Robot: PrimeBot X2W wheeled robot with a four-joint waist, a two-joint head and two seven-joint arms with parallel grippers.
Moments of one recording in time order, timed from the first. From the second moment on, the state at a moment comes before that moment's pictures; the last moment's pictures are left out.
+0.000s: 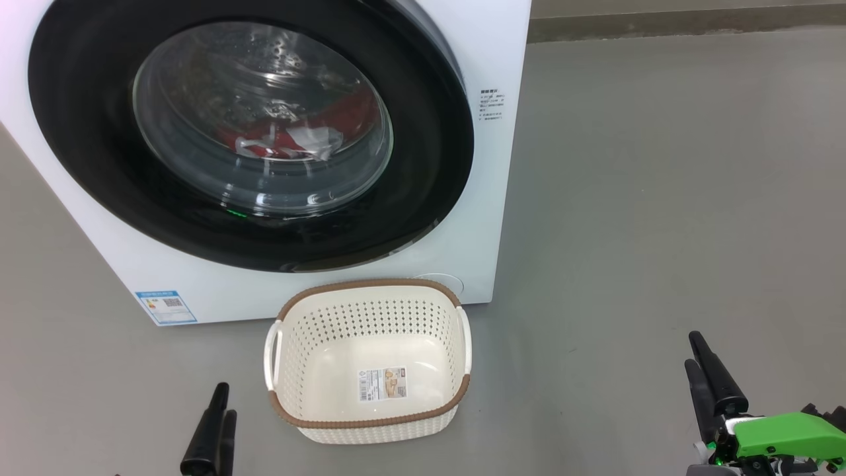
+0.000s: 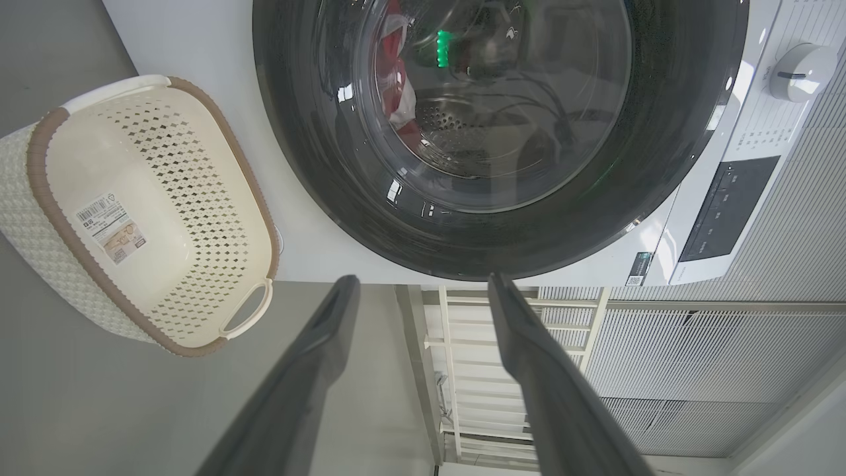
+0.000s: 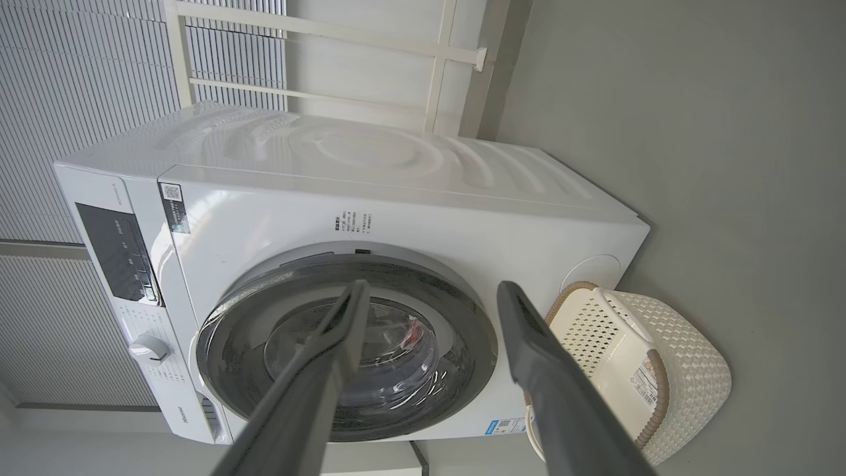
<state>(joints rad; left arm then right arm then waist) -0.02 0.02 0.05 0.31 -1.58 -0.12 0.06 -0.02 -0.03 -0.11 0.34 1.57 0.13 0.06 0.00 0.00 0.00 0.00</state>
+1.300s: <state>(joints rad) -0.03 0.03 -0.02 0.23 -0.96 -0.12 -0.06 -0.02 -0.06 -0.05 0.29 0.96 0.13 -0.05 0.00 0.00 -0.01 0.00</state>
